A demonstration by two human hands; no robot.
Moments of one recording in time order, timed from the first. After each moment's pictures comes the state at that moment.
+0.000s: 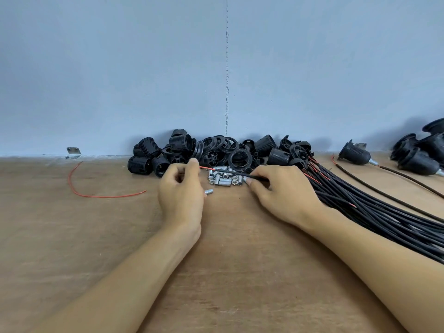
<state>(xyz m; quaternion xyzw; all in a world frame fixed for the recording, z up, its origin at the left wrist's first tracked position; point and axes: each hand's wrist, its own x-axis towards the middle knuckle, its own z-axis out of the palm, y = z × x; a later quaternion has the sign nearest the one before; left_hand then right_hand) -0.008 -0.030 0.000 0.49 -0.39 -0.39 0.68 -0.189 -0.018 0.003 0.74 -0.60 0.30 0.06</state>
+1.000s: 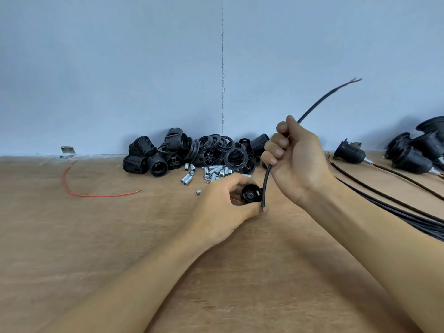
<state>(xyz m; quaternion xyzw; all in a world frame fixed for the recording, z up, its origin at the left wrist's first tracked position) -0.029 -0.017 -0.012 0.39 -0.73 -0.38 0.41 -0.177 -0.019 0.056 0.29 -0.27 0.73 -0.56</state>
